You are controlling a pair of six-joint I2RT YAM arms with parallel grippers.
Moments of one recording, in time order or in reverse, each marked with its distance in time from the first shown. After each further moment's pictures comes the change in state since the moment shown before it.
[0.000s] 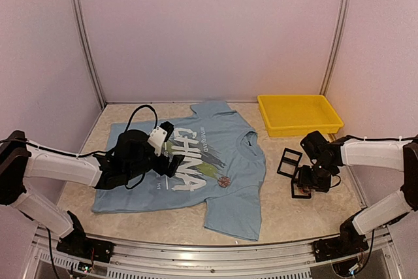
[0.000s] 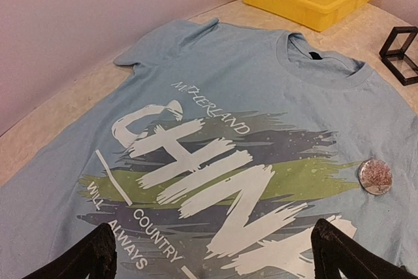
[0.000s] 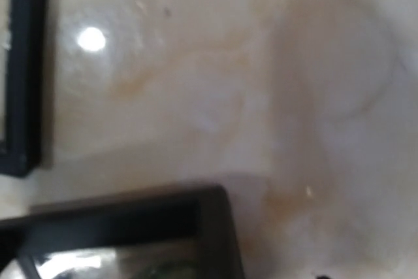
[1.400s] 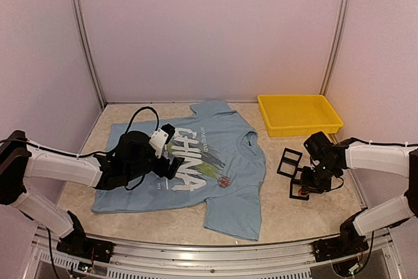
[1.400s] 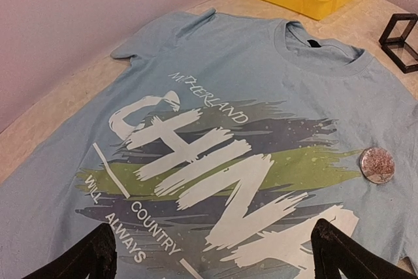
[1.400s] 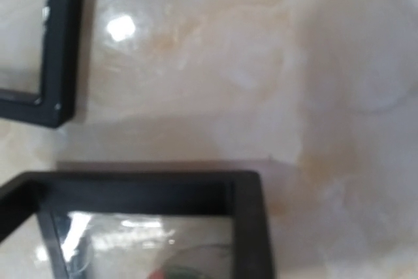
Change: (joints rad) left arm -0.008 0.002 0.000 -0.030 -0.006 0.008; right arm -0.008 -0.065 -0.038 0.013 -0.089 -0.009
